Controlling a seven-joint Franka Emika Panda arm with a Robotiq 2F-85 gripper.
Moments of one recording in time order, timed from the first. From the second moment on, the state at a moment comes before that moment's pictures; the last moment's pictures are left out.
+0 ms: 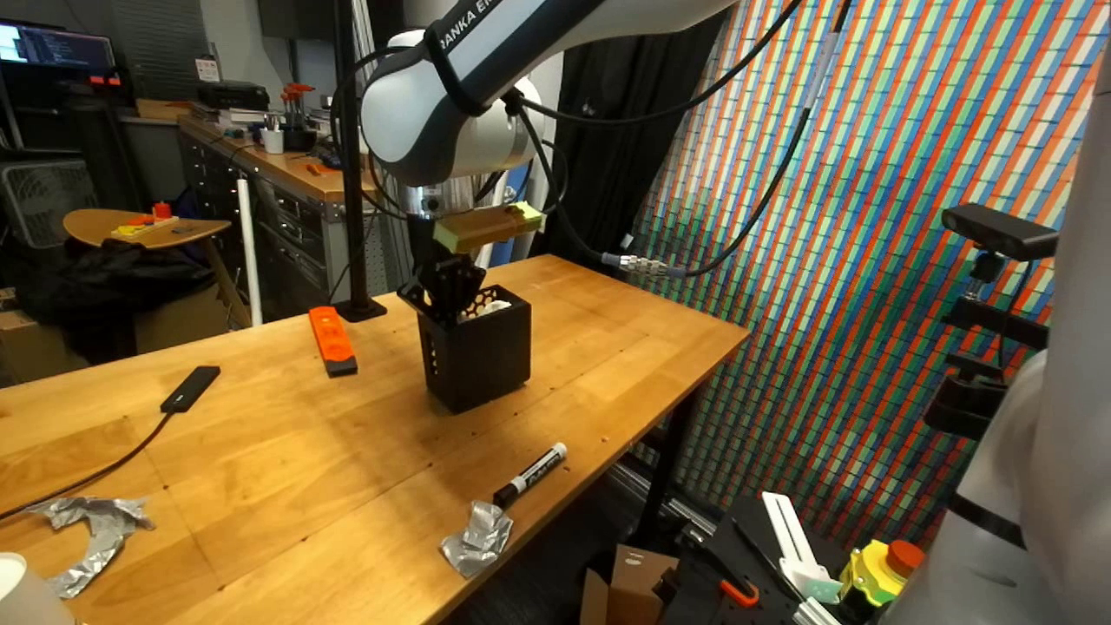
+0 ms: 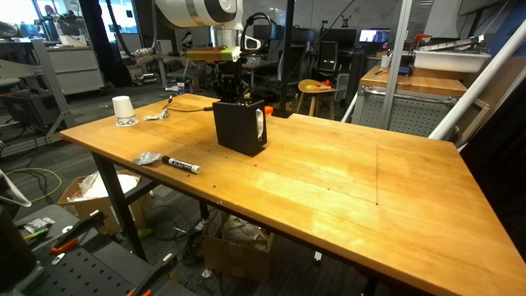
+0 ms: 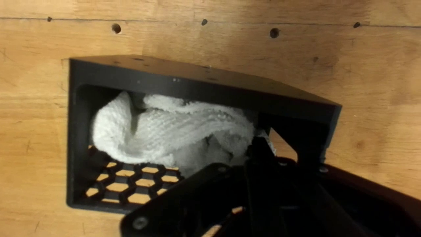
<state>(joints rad) 0.04 0.26 0.01 -1.97 -0.10 2.17 0.05</state>
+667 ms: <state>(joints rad) 0.00 0.26 0.00 -1.96 -0.10 2.14 0.03</state>
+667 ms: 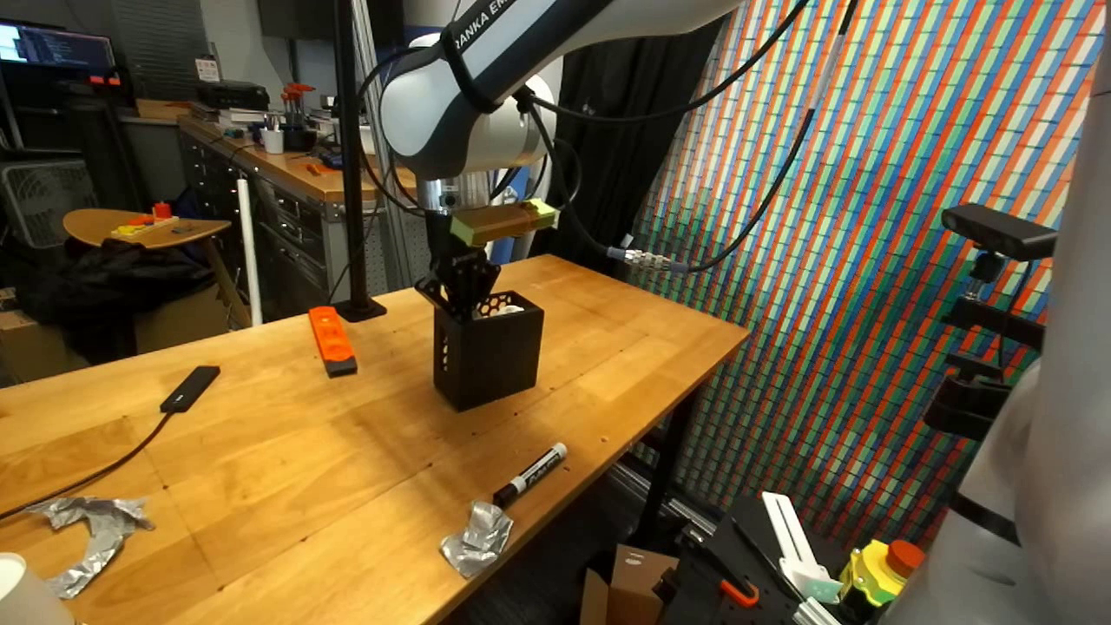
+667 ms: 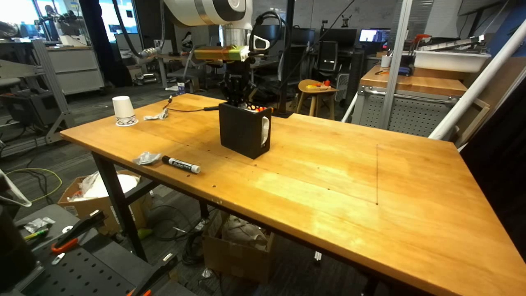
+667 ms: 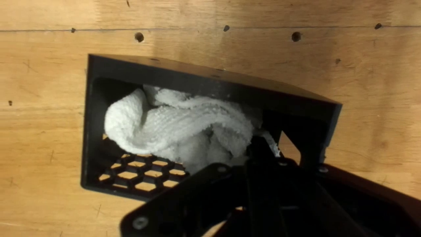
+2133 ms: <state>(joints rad) -0.01 0.21 -0.03 -1.96 -0.16 2.14 0.03</state>
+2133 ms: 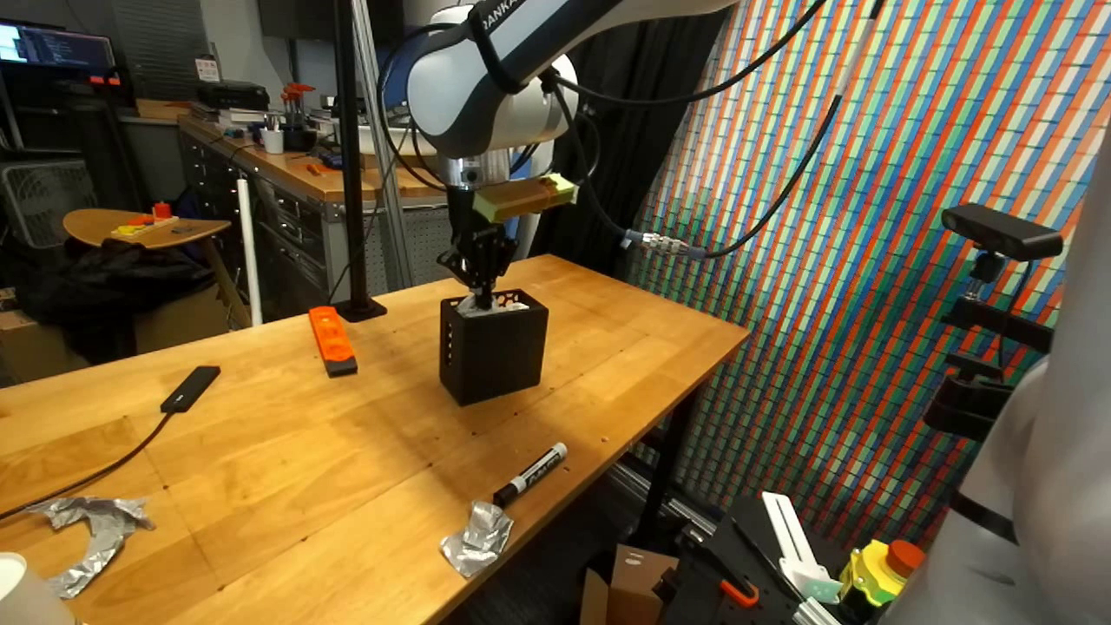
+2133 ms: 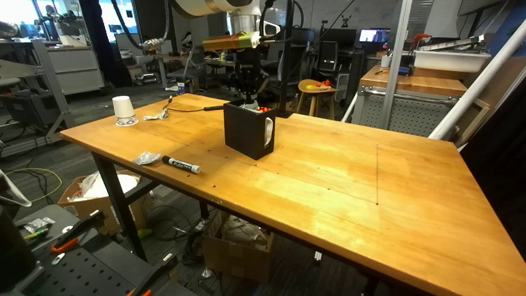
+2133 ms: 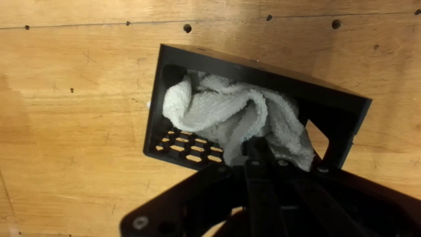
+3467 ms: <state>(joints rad) -0.02 0.31 -0.04 -1.99 -0.13 2.13 0.03</state>
